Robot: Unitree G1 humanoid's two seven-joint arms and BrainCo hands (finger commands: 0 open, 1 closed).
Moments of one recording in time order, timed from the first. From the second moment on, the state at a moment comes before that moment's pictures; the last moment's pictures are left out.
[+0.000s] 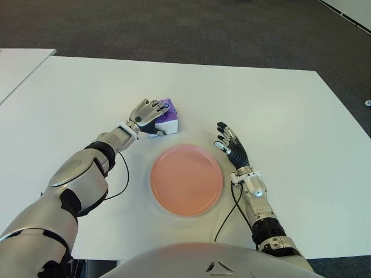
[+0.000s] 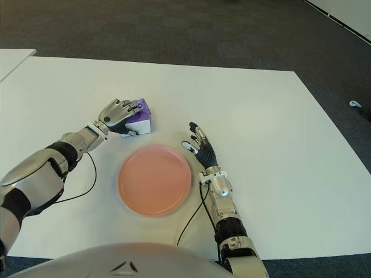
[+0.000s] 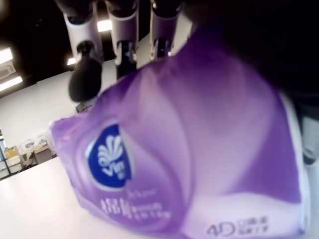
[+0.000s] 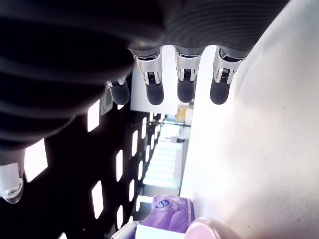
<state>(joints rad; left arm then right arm) -0.81 0.40 -0.97 1.31 0.96 -0.31 0.83 -0.08 -0.11 0.05 0.54 -0.02 -0.55 0.16</state>
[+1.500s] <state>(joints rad) -0.77 0.46 -0.75 1.25 0.79 -0.53 0.76 -0.08 -0.11 0.05 0.54 -0.01 -0.55 0.18</state>
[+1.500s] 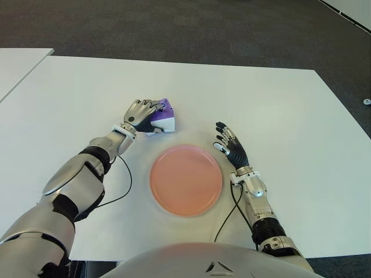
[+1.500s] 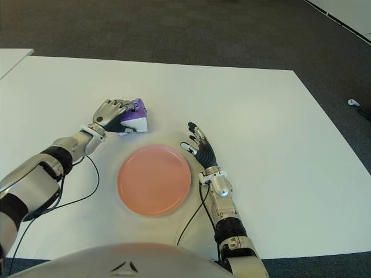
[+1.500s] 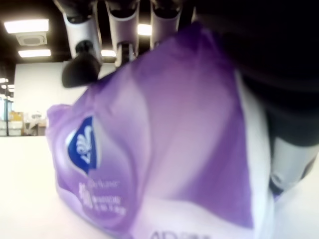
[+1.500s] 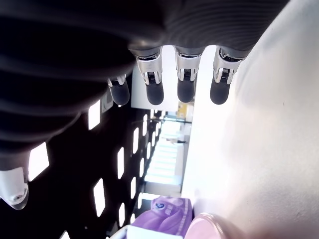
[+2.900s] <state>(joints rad) -0.56 0.64 -0.25 0.50 0.68 -0.78 0.66 -0.08 -0.11 0.06 0.54 -0.01 -0.56 0.18</state>
